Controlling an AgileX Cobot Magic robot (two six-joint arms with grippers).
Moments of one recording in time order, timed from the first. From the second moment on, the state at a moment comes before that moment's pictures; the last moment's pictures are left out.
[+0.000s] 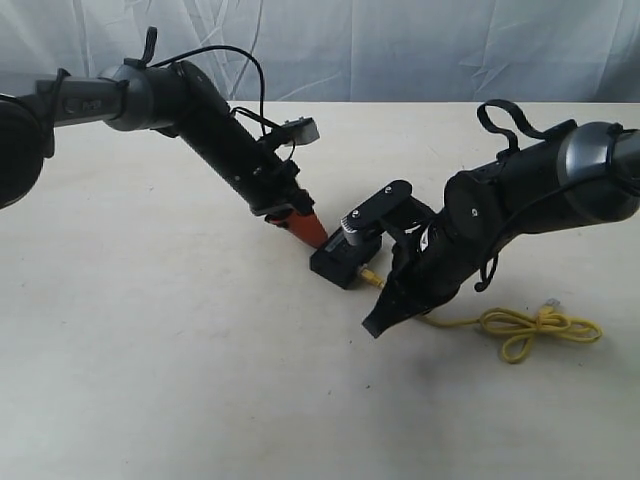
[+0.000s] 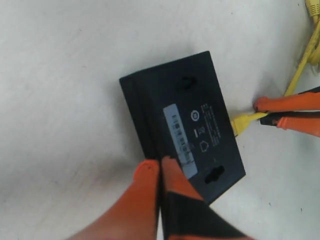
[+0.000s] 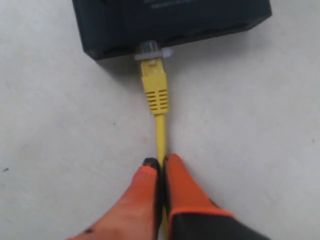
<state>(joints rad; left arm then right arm) -0.37 2.44 -1.84 -0.86 1.19 0.94 0.57 1.89 -0.92 0.09 0.35 -0.33</state>
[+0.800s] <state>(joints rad) -0.19 2.13 -1.79 -0.58 1.07 0.63 0.44 1.64 -0.92 0.30 0.49 -0.27</state>
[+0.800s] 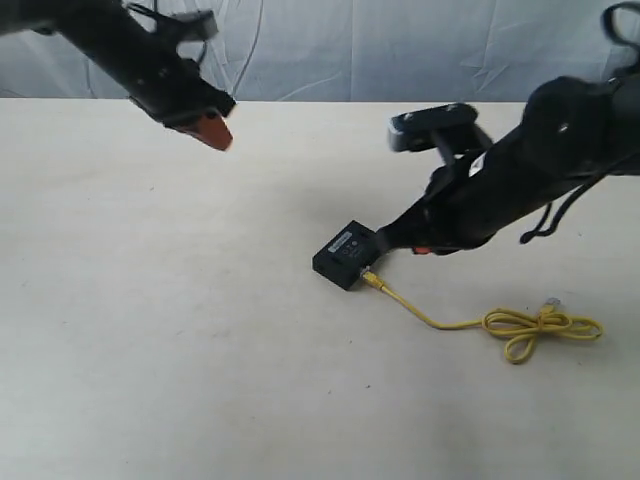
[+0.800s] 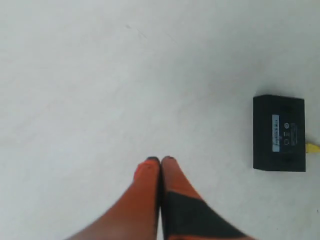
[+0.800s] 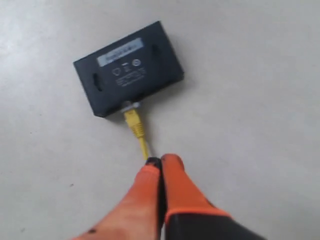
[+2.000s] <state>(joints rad) -0.13 0.66 -0.69 -0.39 0.48 0.58 0.20 0.58 -0.56 0.37 0.45 -0.28</state>
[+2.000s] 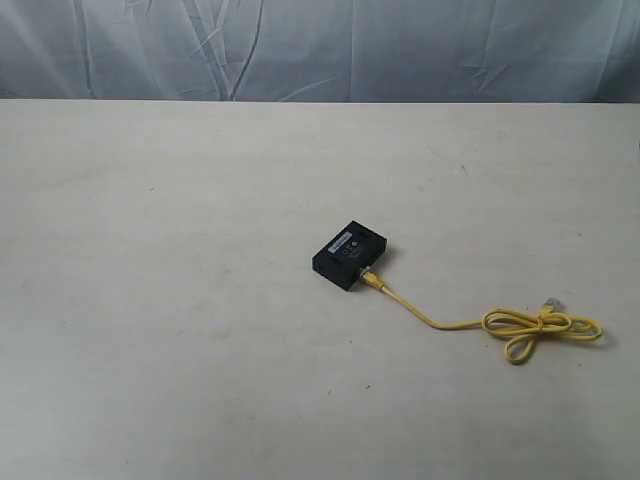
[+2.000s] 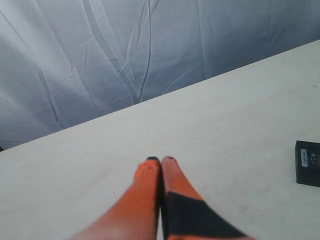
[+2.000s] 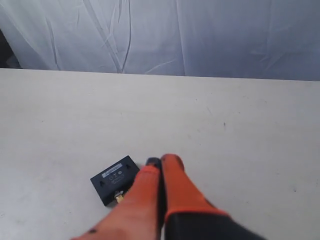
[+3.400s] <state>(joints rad) -0.13 0.66 -0.69 -0.39 0.48 0.58 0.19 0.01 -0.19 0.08 0.44 -0.07</state>
